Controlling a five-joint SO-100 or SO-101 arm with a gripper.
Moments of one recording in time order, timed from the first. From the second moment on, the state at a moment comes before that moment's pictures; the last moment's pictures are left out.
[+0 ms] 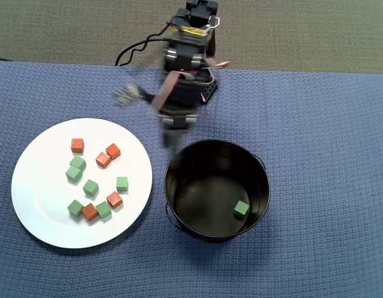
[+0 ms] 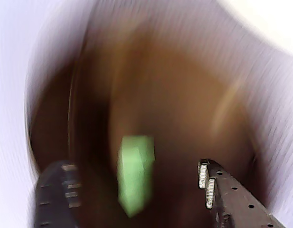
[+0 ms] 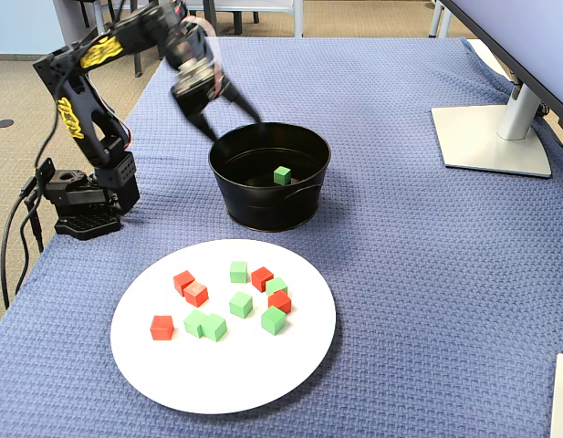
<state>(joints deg) 19.3 109.3 88.4 77.1 -30.9</state>
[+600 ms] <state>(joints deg) 33.8 86.6 92.4 63.0 -38.6</state>
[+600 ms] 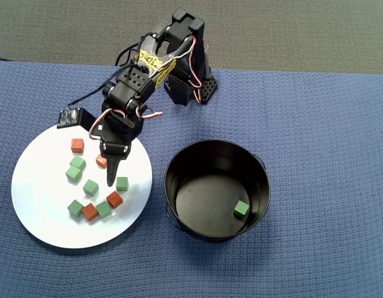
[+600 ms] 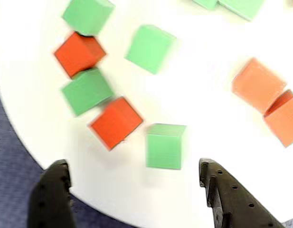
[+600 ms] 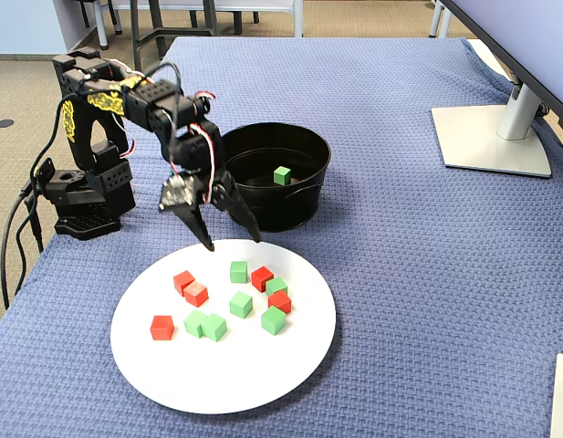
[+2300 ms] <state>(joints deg) 30.1 74.4 91.8 55.3 -40.7</state>
